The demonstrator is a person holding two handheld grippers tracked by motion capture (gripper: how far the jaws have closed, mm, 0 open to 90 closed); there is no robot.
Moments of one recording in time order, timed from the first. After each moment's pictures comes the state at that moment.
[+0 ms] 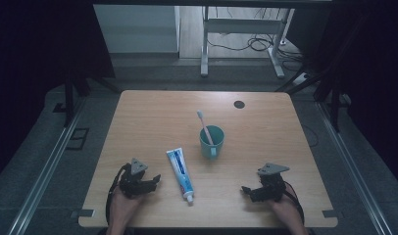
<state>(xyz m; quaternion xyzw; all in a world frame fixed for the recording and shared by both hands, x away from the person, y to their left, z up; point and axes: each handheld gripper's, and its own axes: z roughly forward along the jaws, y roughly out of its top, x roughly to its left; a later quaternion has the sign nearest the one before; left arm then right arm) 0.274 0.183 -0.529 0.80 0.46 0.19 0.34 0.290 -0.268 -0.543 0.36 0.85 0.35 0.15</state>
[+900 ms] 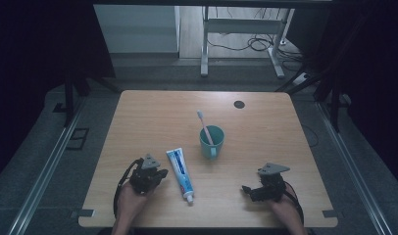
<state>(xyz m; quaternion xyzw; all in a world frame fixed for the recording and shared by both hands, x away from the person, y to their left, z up) 0.282 0.148 -0.501 0.84 0.40 0.12 0.35 0.290 -0.268 -0.543 0.37 0.85 0.35 0.15</state>
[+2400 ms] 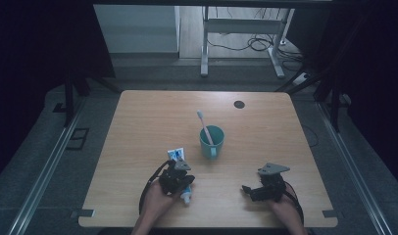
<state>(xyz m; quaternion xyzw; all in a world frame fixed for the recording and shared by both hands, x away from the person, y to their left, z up) 0.287 0.076 -0.511 0.88 0.34 0.06 0.33 0.290 -0.268 -0.543 0.37 0.85 0.35 0.15</state>
